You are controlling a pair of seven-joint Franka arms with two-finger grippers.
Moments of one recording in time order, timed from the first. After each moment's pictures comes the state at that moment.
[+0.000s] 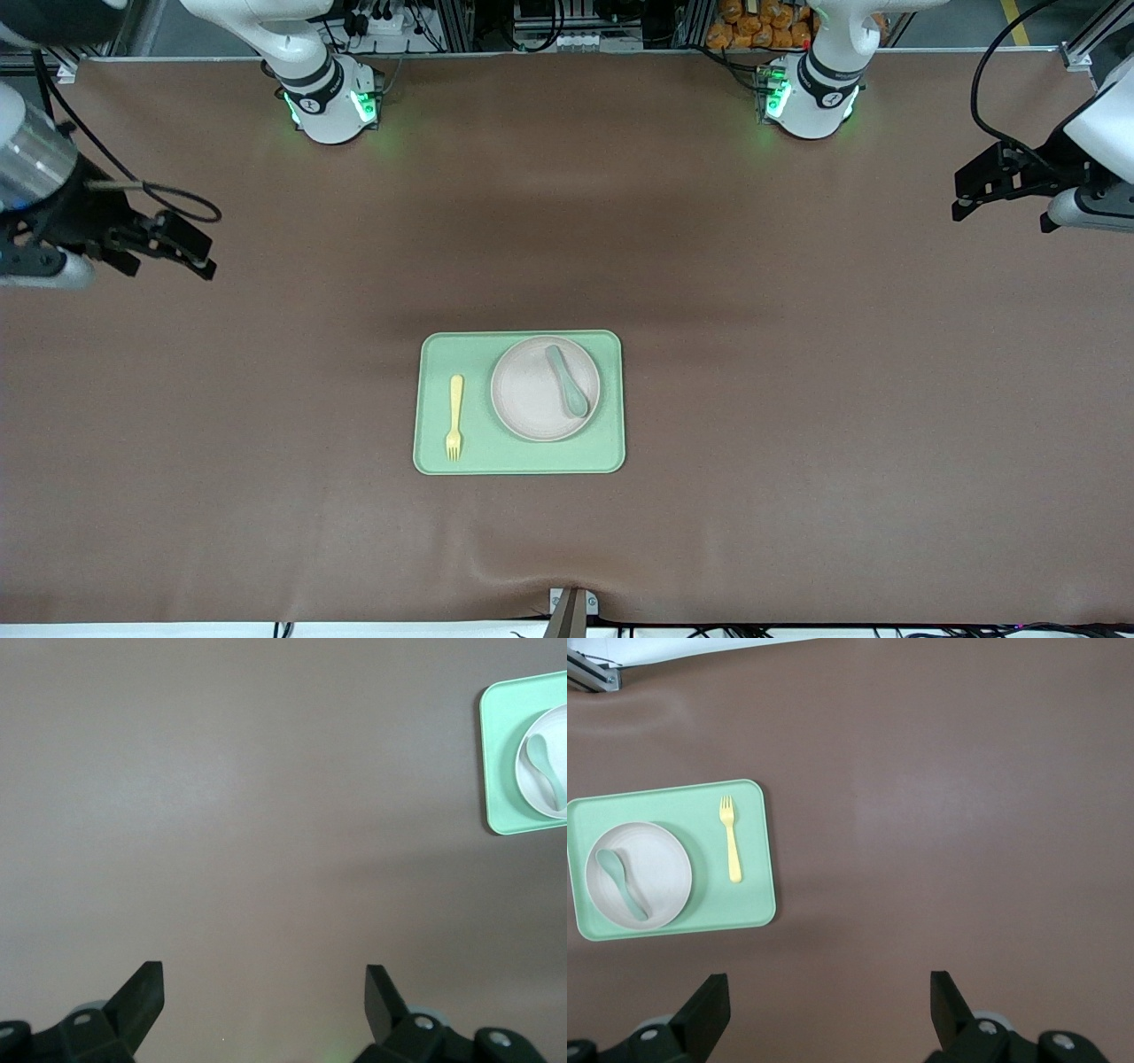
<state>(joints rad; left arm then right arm) 0.01 0.03 -0.13 -1.43 0.00 1.47 0.04 0.04 0.03 0.10 -1.49 0.02 1.62 0.21</state>
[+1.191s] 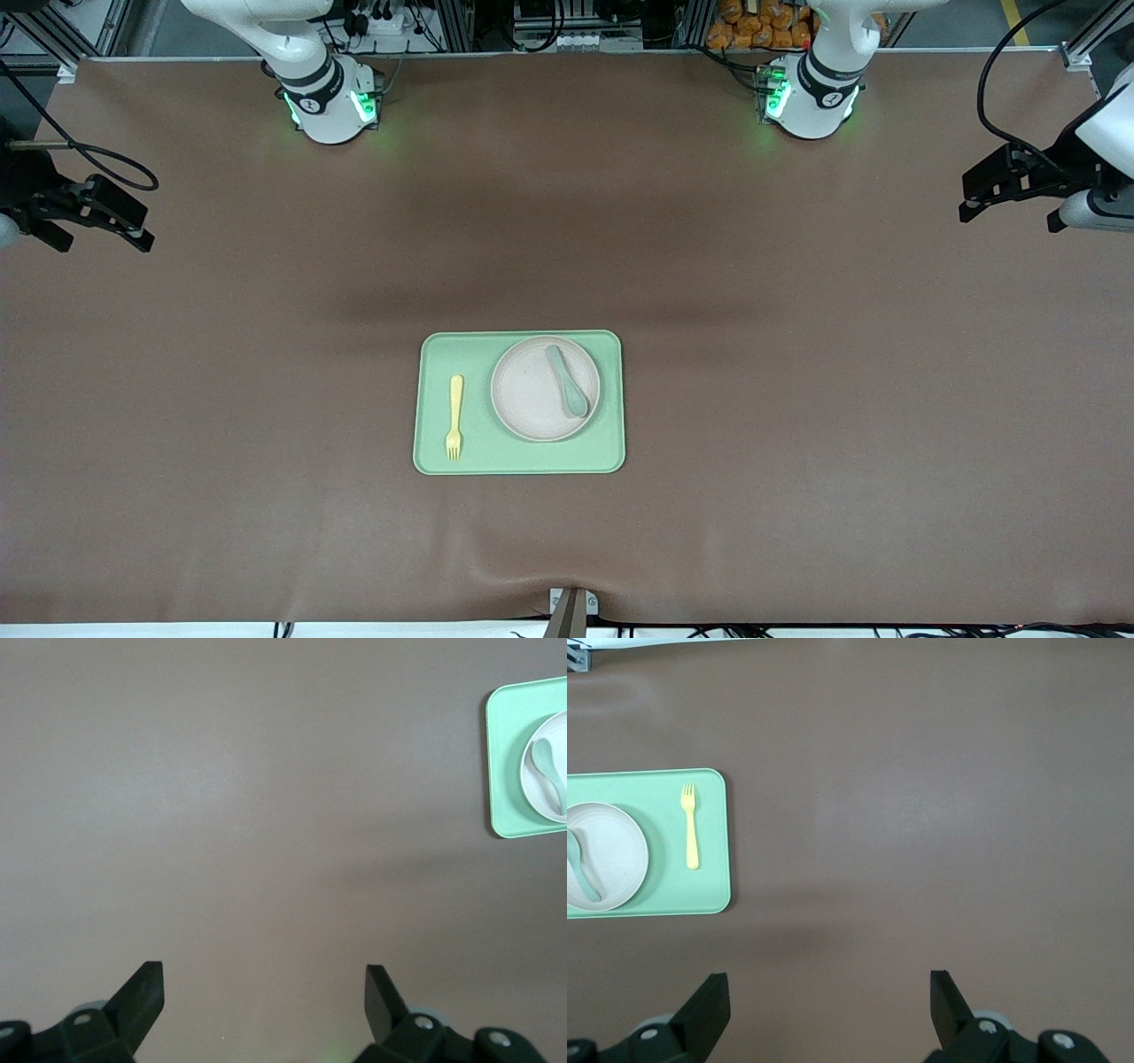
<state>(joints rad) 0.02 0.03 -0.12 -1.43 0.00 1.46 0.03 0.01 -0.04 0.02 -1.58 0.01 1.64 0.05</state>
